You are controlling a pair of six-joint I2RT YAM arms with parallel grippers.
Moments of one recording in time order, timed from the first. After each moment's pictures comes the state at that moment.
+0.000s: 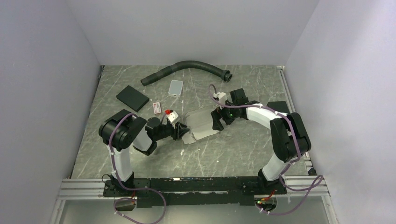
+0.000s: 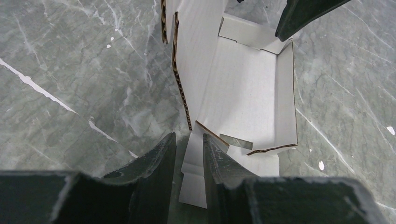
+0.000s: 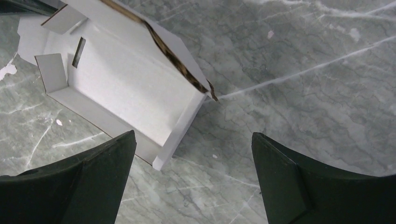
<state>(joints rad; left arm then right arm) -0.50 1.91 0.37 1.33 0.55 -0.06 0.34 1.67 0.95 -0.30 -0.52 -0.29</state>
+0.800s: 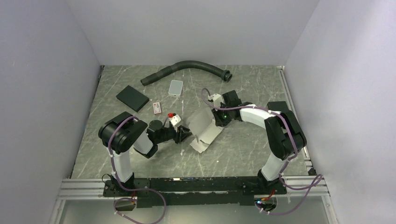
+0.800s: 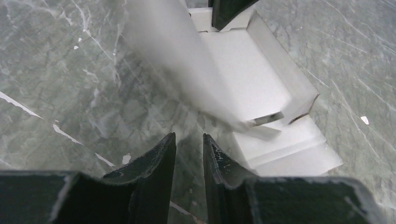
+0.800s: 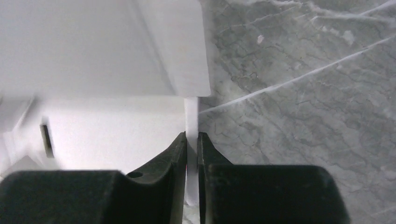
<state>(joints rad) -0.55 1.87 0.34 1.32 0.54 -0.06 0.42 1.71 0.96 -0.26 -0.32 -0.24</state>
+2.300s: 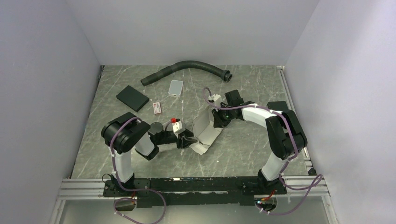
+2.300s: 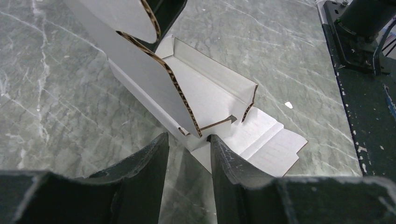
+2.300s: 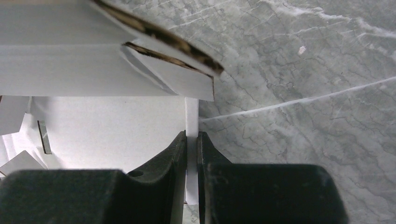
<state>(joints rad) -0.61 1.89 0.32 1.48 0.77 -0.03 0.39 1.71 0.96 -0.28 -0.51 -0.30</state>
